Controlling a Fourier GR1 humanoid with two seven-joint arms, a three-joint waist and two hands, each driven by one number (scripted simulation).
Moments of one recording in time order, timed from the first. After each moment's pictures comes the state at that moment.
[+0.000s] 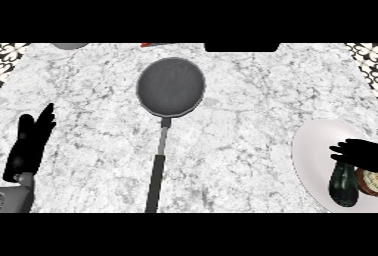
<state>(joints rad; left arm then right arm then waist) -0.12 0.41 0.05 -1.32 -0.01 0.14 0.24 -0.09 -0.89 0.15 -1.27 1.05 0.28 -0.84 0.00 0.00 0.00</state>
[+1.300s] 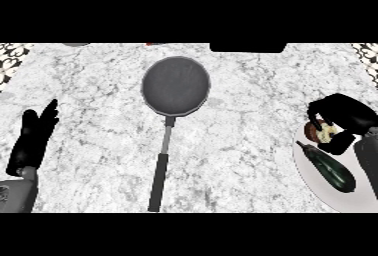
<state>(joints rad) -0.16 0.38 0.10 -1.28 -0.06 0.08 0.23 -0.46 -0.51 -0.01 -1.01 1.15 0.29 -0.52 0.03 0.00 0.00</state>
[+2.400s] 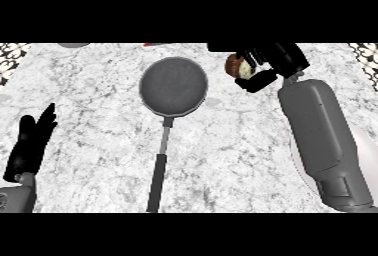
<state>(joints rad) -0.12 0.36 0.12 -1.33 -0.08 0.07 0.24 -0.88 -0.14 -0.15 -0.98 0.90 0.17 -0.29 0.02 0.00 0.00</state>
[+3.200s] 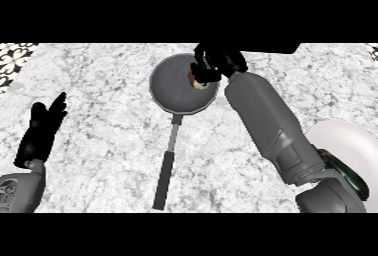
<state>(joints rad) -0.20 0.34 0.10 -1.31 -0.10 0.05 0.26 -1.18 0.00 -0.13 -0.38 0.78 -0.13 -0.23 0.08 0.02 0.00</state>
